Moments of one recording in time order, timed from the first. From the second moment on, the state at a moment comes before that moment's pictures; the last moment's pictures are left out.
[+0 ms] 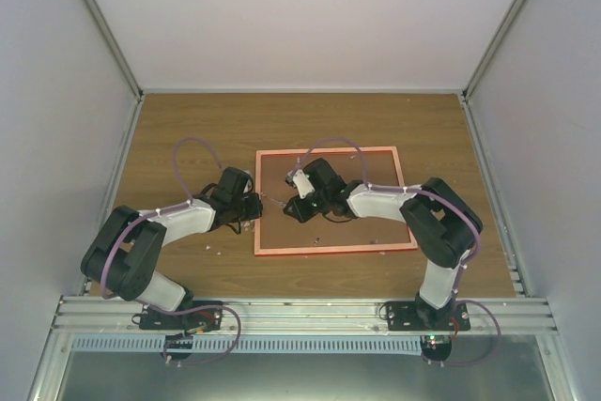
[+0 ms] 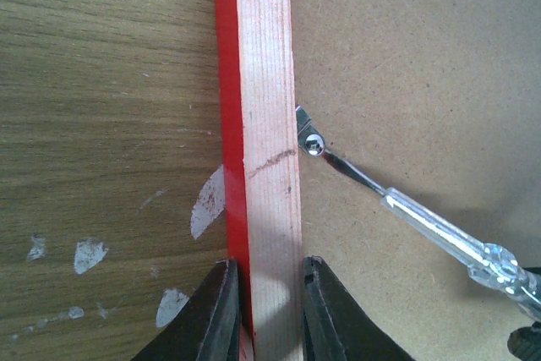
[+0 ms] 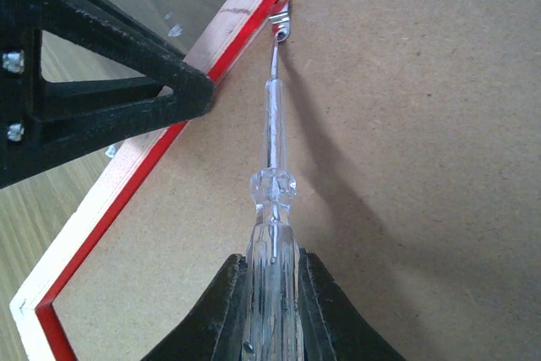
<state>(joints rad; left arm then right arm) -0.45 1.49 0.62 -0.10 0.11 -0.60 0.76 1.82 0.98 -0.04 -0.37 0.22</state>
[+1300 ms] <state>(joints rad) -0.45 1.48 0.59 -0.07 0.12 -0.63 0.77 1.83 1.00 -0.01 -0.24 0.29</state>
